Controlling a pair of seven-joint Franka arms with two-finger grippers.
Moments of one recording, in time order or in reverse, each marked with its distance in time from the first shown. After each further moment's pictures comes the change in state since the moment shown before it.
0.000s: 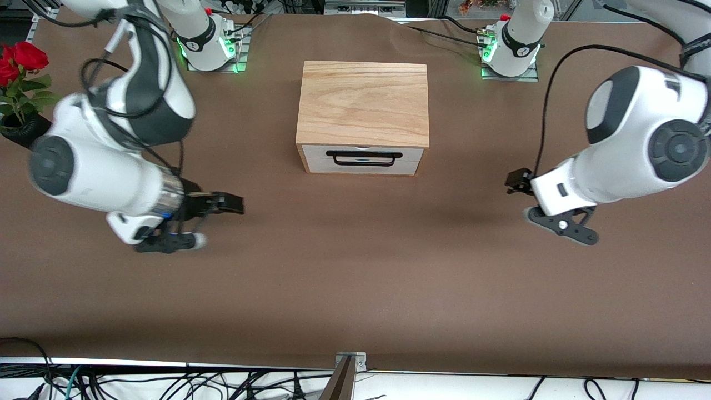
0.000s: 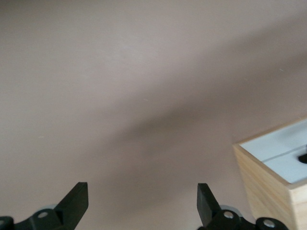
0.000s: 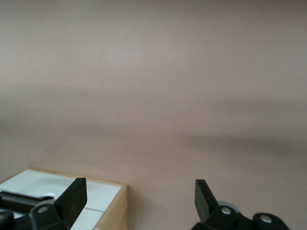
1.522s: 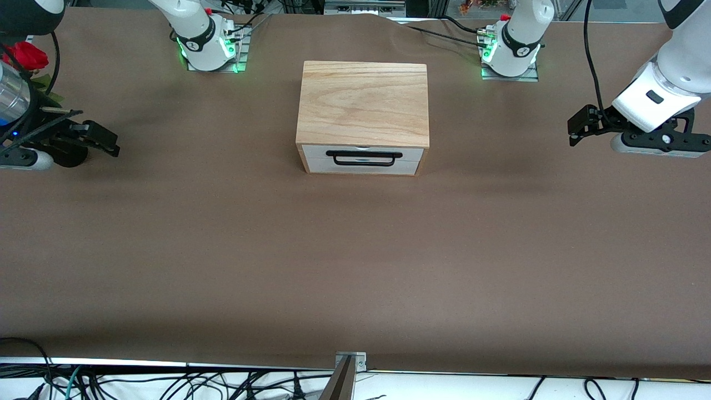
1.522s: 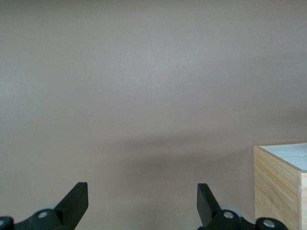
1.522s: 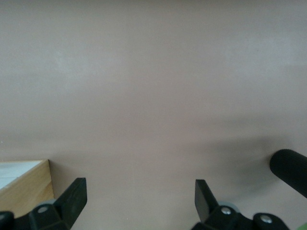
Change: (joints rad) left arm -0.043 -0.439 0.133 -0.384 0.021 0.062 -0.186; right arm -0.422 -0.471 0.361 -0.411 -0.373 -0.034 -0.004
